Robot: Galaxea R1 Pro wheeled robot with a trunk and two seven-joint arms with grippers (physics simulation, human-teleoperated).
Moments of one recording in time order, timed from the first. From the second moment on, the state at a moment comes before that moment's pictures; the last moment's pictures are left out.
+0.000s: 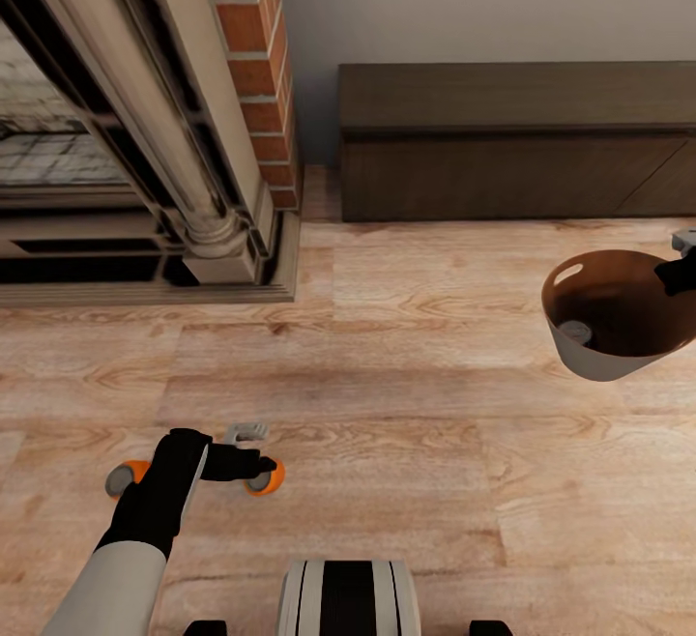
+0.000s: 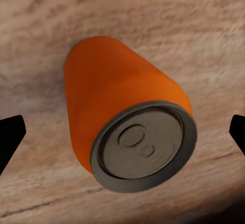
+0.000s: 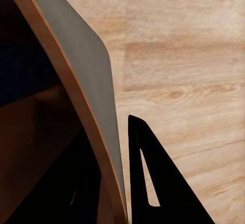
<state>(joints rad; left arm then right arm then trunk) -0.61 -0.03 0.19 -0.98 -0.34 0.94 -0.54 -1.60 -0.58 0.14 -0.50 0.95 1.05 0.99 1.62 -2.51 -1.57</state>
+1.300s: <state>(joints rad) -0.61 -0.03 0.18 -0.98 -0.34 0.94 -0.54 -1.60 -0.58 0.15 -0.50 0.95 1.05 0.99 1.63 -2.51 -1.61</state>
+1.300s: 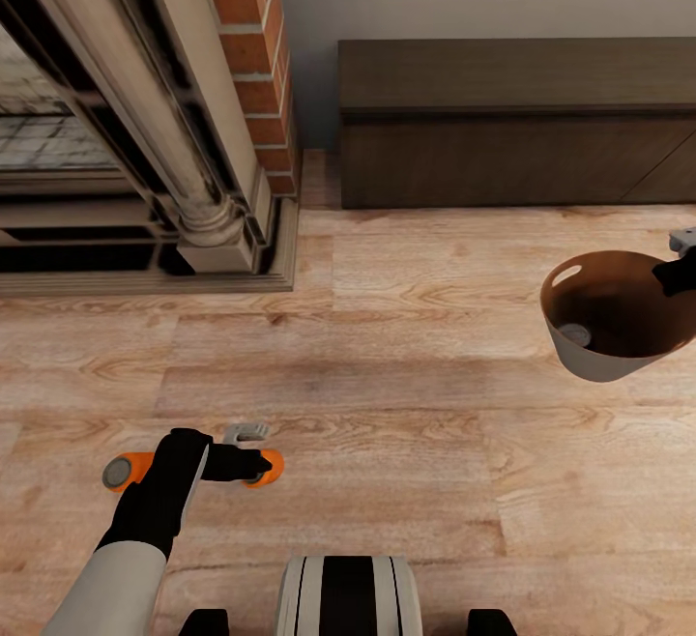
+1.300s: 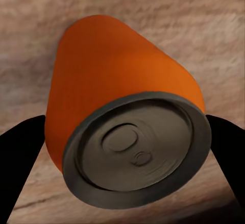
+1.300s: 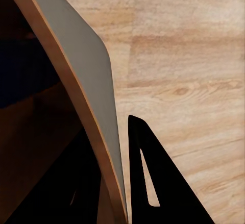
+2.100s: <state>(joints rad) -0.61 -0.03 0.18 -0.98 -0.34 0.95 -0.54 -1.54 -0.57 0.15 -0.50 0.95 1.05 1.00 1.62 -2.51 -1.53</state>
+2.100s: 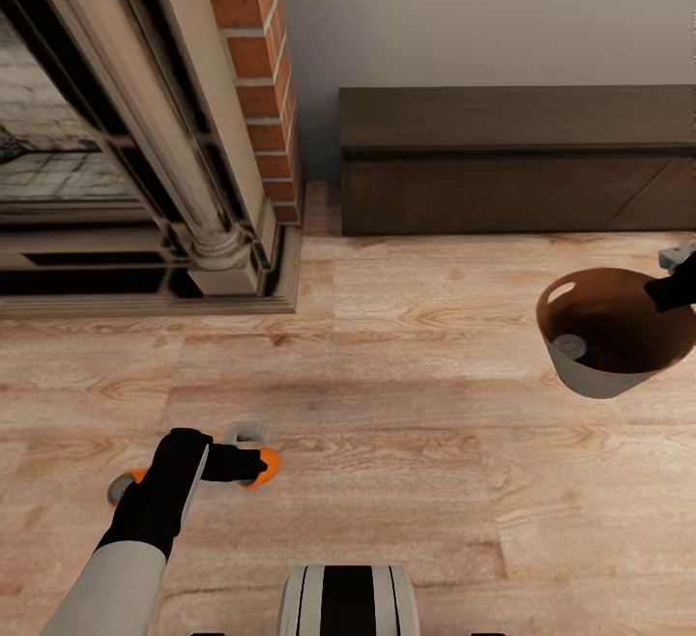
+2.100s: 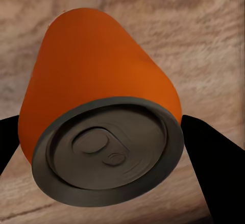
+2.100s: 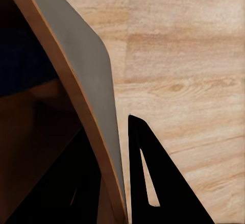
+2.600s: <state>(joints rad) -0.61 -0.01 0.17 -1.06 -0.35 1.03 -0.76 -1.44 -0.52 0.15 -0.50 0.93 1.05 1.06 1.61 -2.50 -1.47</state>
